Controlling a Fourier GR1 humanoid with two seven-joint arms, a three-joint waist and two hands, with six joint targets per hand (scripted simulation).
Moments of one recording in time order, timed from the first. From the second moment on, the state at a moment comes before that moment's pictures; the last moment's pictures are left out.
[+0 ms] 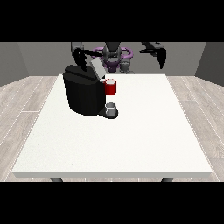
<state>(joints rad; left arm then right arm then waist) -0.26 0.07 0.20 -1.35 0.01 -0.25 -0.07 -0.53 -0.17 -0.09 -1.16 -0.04 0.06 -0.02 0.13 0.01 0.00</state>
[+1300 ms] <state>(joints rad) -0.25 0.12 0.19 -1.35 0.03 -0.19 -0.09 -0.70 -0.13 -0.05 -1.02 0.05 0.05 -0.08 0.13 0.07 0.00</state>
